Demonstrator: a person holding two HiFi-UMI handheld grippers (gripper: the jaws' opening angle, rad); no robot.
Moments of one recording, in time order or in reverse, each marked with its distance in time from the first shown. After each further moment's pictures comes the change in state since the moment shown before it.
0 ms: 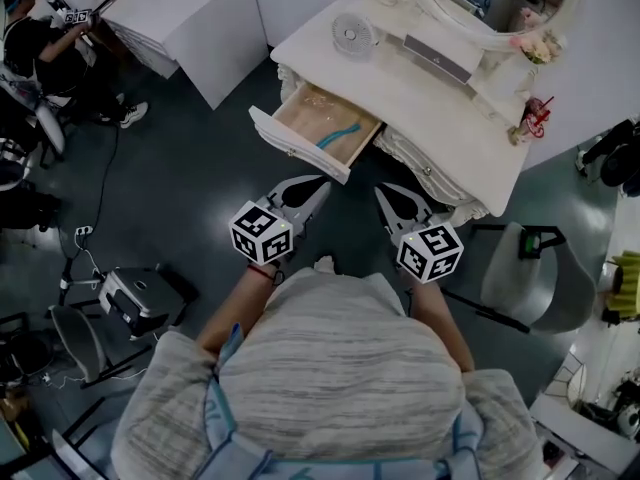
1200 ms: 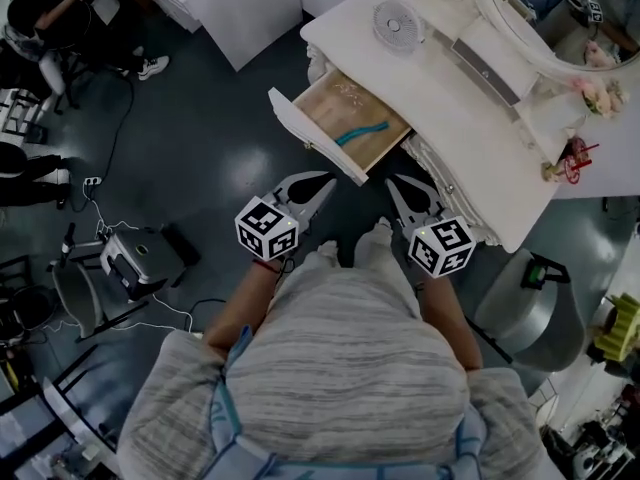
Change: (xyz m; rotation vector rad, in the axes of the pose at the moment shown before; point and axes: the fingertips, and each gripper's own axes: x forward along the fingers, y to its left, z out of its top) left arm 0.027 0.076 -0.023 -0.061 0.043 0.142; right arm 0.082 -0.054 -0.004 0.010 0.118 0.142
